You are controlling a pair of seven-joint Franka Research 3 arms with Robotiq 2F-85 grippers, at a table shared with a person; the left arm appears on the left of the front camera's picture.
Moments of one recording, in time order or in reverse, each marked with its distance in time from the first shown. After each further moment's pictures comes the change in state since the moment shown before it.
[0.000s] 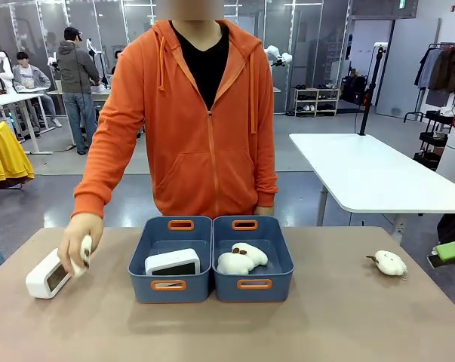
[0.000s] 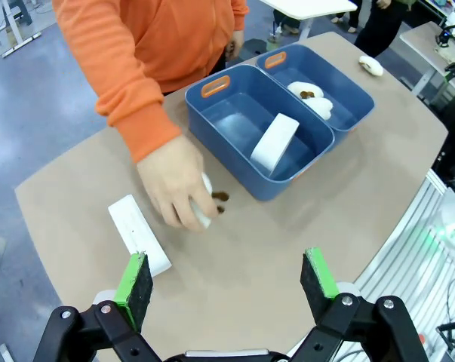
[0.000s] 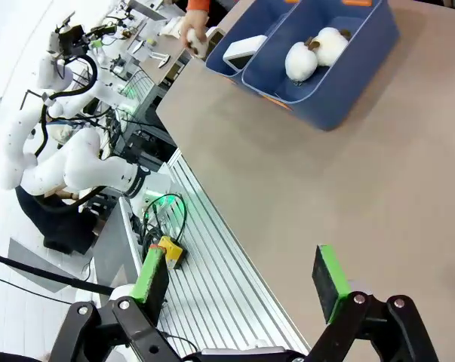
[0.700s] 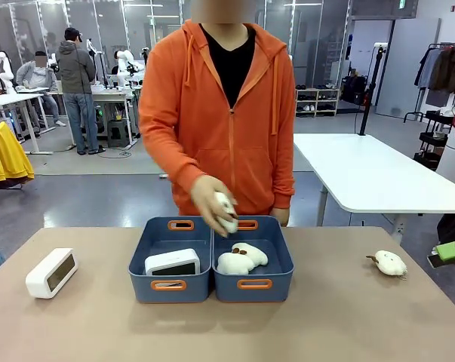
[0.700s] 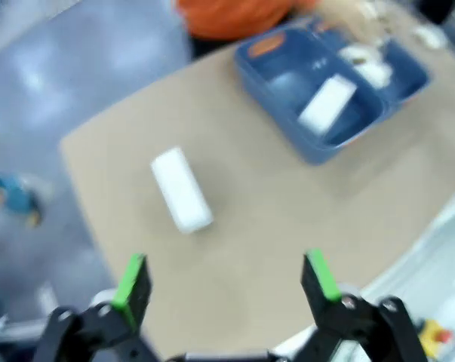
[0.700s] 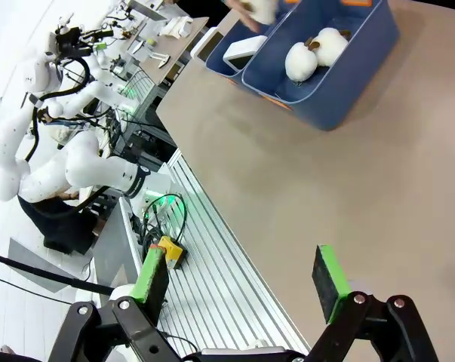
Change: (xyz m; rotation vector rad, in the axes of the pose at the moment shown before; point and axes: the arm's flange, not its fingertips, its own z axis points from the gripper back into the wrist) left arm 0.011 -0.026 0.004 0.266 0.198 0.008; right arm 0.000 0.000 0.000 0.000 -0.001 0.000
